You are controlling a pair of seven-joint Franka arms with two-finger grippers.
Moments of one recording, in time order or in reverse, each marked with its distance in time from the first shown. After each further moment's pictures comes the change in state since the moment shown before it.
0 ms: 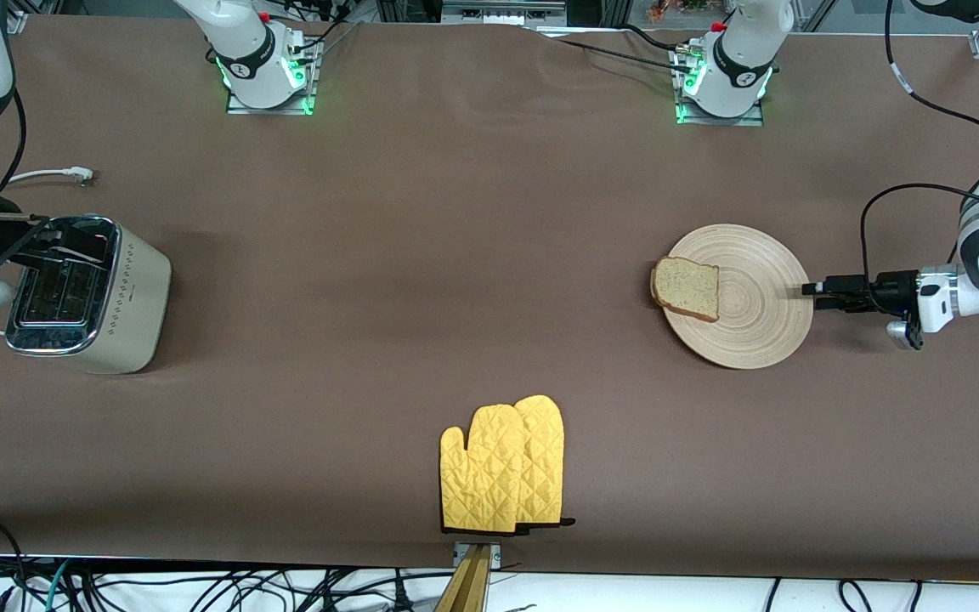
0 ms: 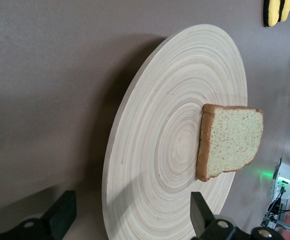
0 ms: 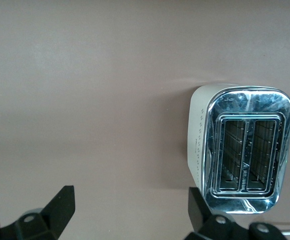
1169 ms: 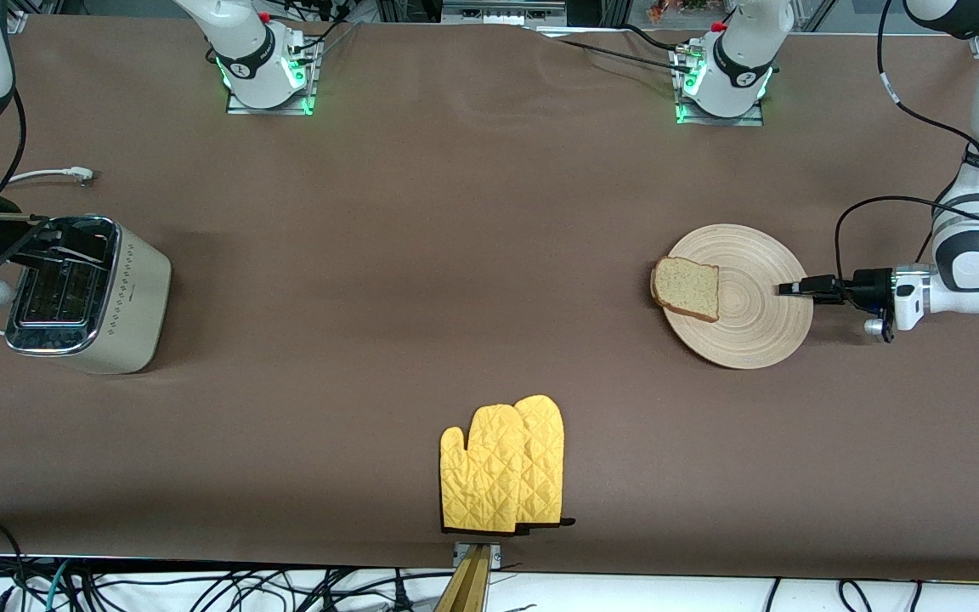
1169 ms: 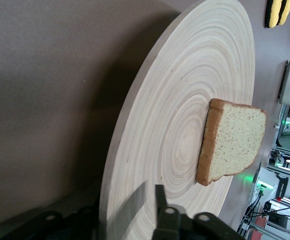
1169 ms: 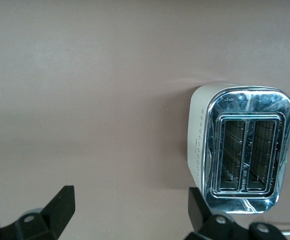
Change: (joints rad) left arm 0.001 0.044 0.001 -0.041 -0.062 -0.003 -0.001; right arm 0.000 0.000 0.000 0.000 0.000 0.000 0.000
